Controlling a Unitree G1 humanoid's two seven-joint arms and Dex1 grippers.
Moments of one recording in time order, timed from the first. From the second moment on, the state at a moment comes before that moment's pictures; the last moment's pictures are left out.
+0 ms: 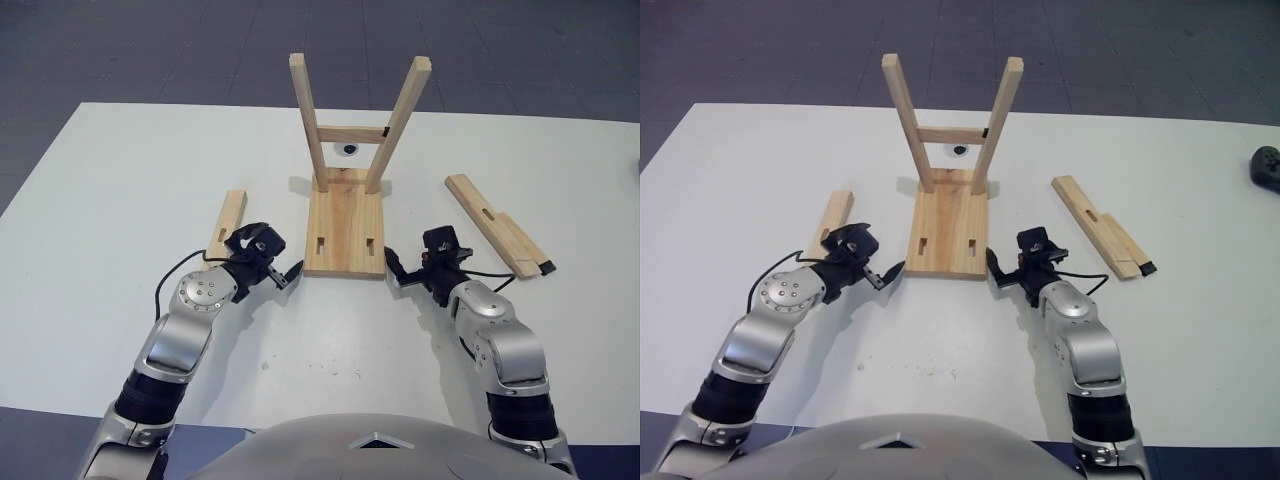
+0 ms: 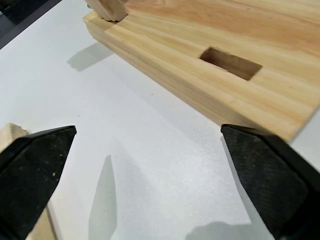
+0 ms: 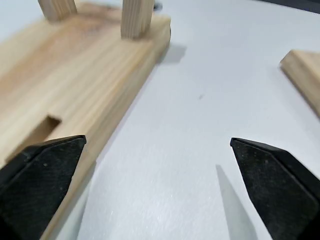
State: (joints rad) left arm -0.07 0.45 -0.23 -0.32 0.09 0.56 -0.49; right arm 0.04 -0.19 -0.04 -0.40 0.19 0.66 0.20
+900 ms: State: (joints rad) left arm -0.29 0.25 0.11 -0.21 -0.11 0.60 -0.21; right arm 0.01 -0.64 -0.30 0.28 0.04 0.15 0.34
